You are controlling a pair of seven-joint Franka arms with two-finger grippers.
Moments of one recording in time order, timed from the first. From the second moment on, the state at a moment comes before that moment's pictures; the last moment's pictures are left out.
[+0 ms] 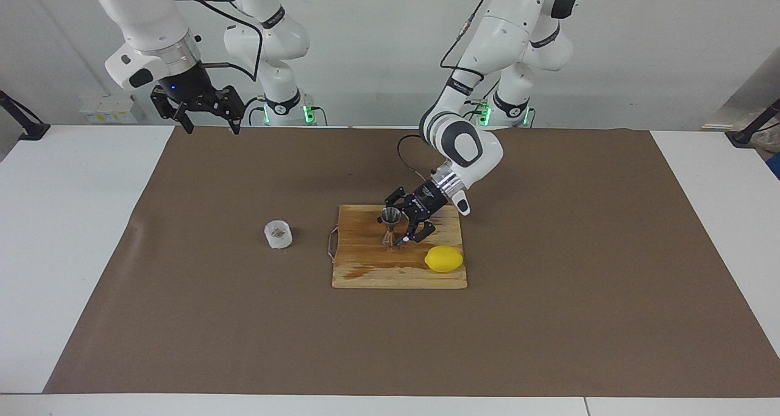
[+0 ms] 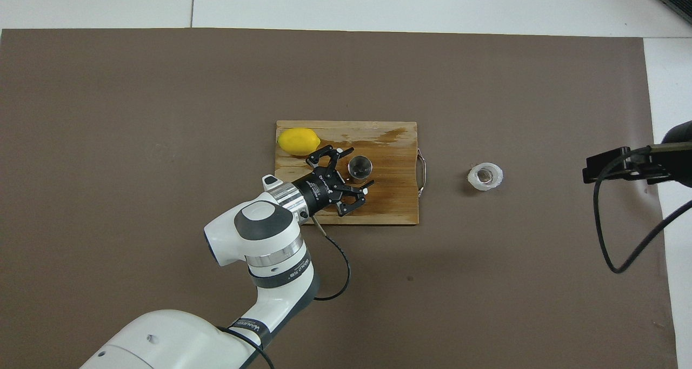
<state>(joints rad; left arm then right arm) -0.62 0.38 -0.04 -2.00 -2.30 2.64 -0.55 0.04 -0.06 -0.01 -1.61 0.01 1.50 0.07</state>
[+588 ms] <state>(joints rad) -0.61 0.38 -0.03 -2.00 -2.10 2.65 -0.55 0.03 -0.08 -0.01 -1.61 0.01 1.47 -0.05</state>
